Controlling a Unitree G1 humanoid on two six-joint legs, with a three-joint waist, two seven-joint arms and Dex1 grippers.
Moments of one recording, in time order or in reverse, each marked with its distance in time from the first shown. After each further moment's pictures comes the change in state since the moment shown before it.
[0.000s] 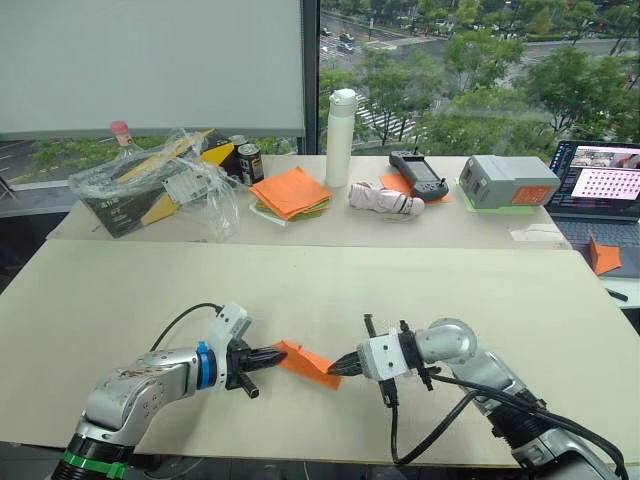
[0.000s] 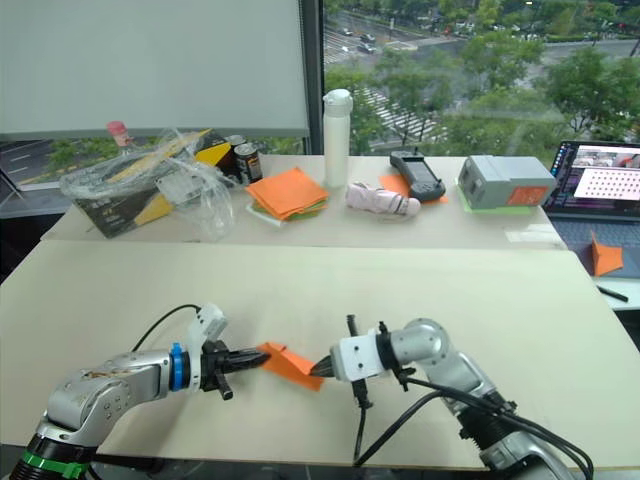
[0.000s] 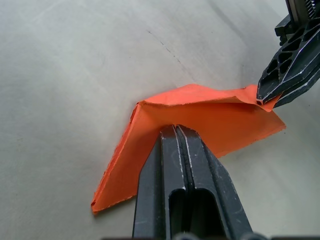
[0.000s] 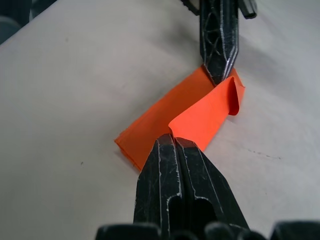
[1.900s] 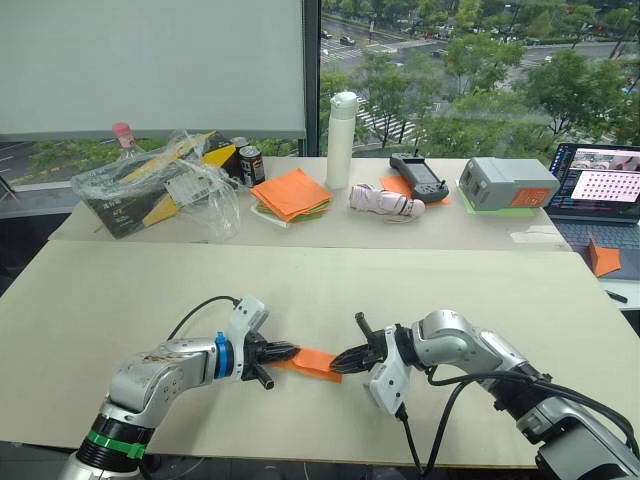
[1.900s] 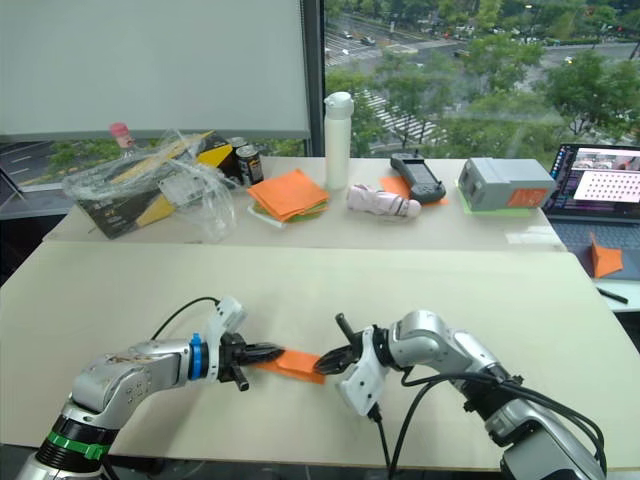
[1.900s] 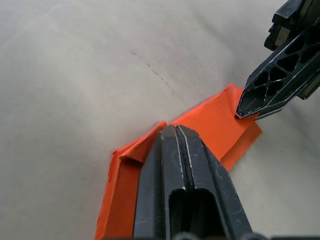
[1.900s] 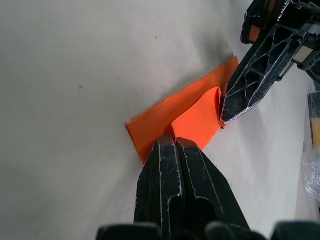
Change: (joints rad) left arm -0.101 -0.043 -0.074 0.049 0.025 0.025 0.003; right arm -0.144 -0.072 0.106 0.195 -0.351 -0.528 -0.306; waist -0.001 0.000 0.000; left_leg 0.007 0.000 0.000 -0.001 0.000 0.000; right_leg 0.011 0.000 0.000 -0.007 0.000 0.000
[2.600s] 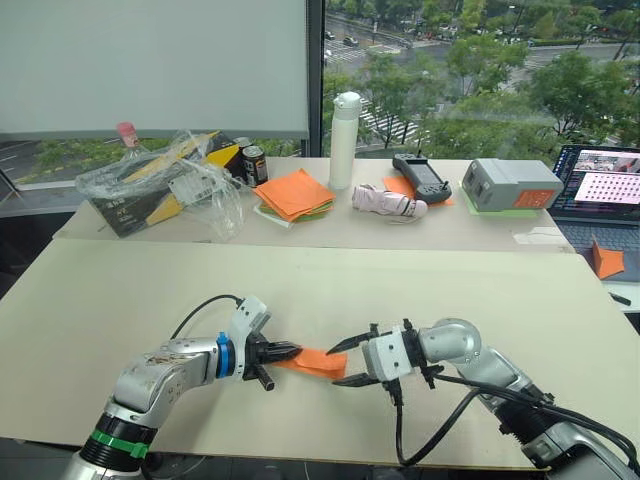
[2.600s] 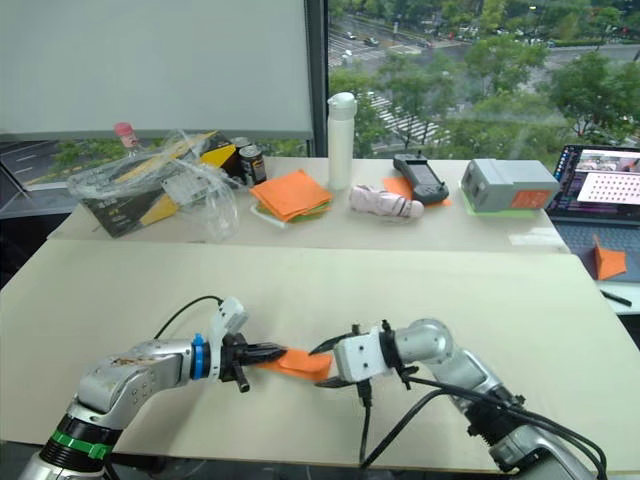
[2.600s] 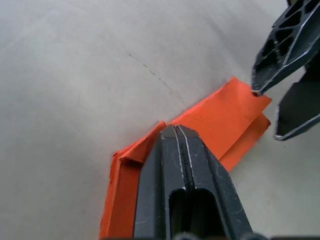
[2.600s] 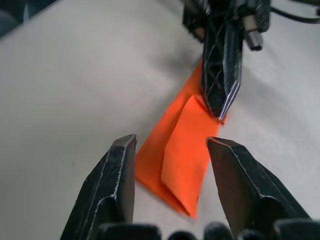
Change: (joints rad) left arm -0.009 -0.004 -0.027 0.042 0.042 -0.063 -0.042; right arm 0.128 0.007 -0.069 -0.250 0.527 0.645 0.254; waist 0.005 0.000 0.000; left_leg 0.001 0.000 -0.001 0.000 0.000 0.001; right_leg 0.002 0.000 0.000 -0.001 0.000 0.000
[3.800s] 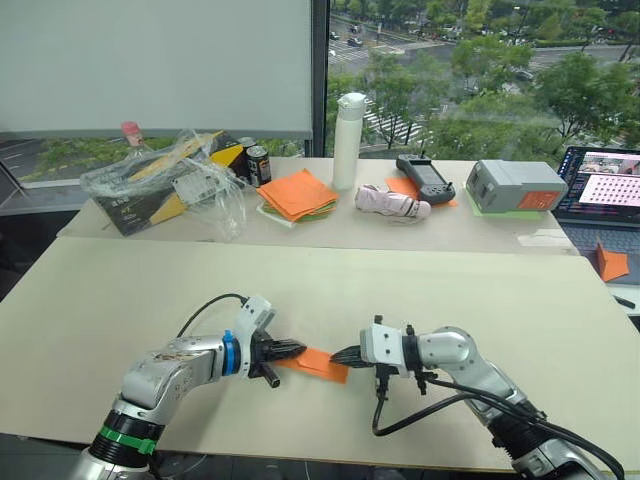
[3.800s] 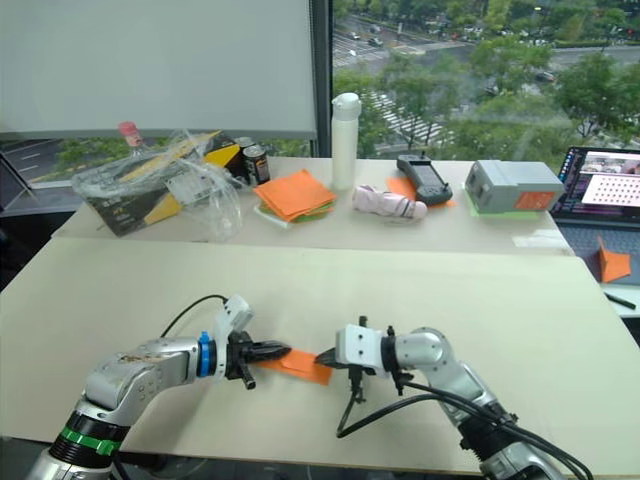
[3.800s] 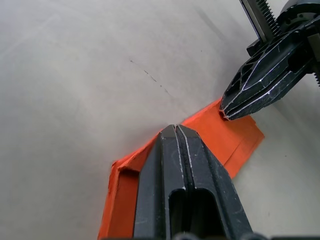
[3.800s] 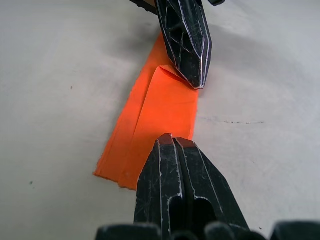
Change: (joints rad) left arm -0.023 -0.043 -0.007 0.002 0.005 0.020 0.025; right arm 0.085 0.081 -0.064 0.048 -0.096 0.121 -0.084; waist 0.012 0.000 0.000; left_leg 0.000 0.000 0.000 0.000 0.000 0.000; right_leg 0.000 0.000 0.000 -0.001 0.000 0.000
